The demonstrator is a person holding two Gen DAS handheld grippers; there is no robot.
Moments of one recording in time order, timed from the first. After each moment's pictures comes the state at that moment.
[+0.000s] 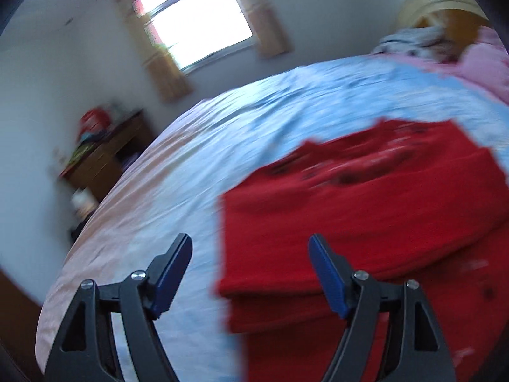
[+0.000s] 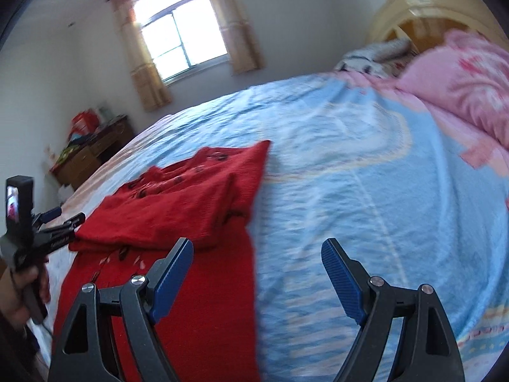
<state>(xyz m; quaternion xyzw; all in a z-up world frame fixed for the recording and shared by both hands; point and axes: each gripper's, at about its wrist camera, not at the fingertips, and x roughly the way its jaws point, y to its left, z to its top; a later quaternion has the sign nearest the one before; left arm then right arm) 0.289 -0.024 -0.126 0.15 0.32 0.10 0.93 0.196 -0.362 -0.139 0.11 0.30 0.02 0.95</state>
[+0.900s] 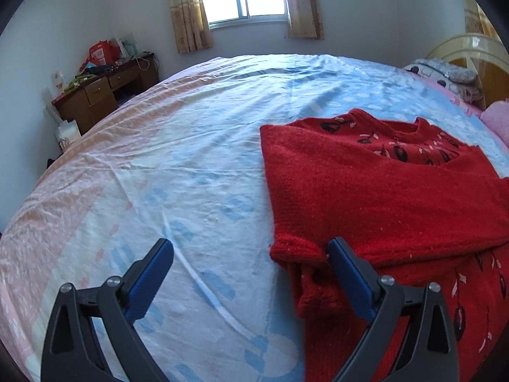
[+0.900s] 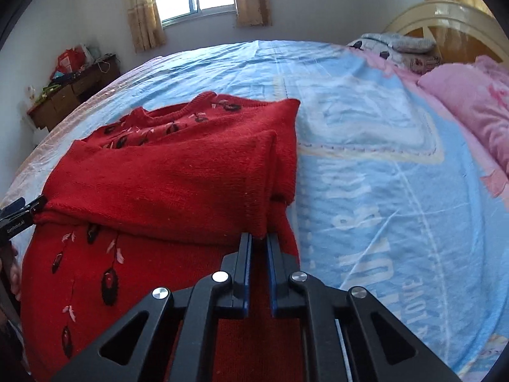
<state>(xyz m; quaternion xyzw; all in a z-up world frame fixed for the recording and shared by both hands) 0.290 0.042 -0.165 0.01 0.37 0.08 0.93 0.254 -0.306 -0.159 0.02 0.40 -0.01 0.91</state>
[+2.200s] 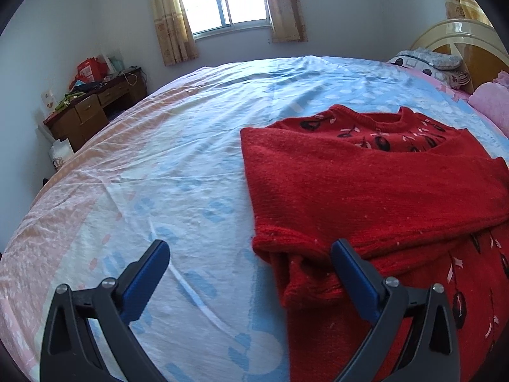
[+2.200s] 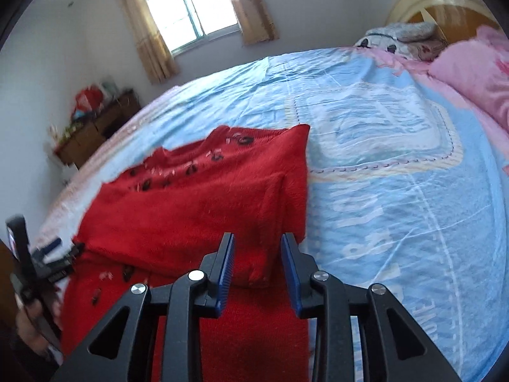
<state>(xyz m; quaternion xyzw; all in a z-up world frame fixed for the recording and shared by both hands) 0.285 0.026 -0.167 0.04 0.35 0.06 0.93 0.266 -0.338 -0.146 0.12 0.37 0.05 0.92</state>
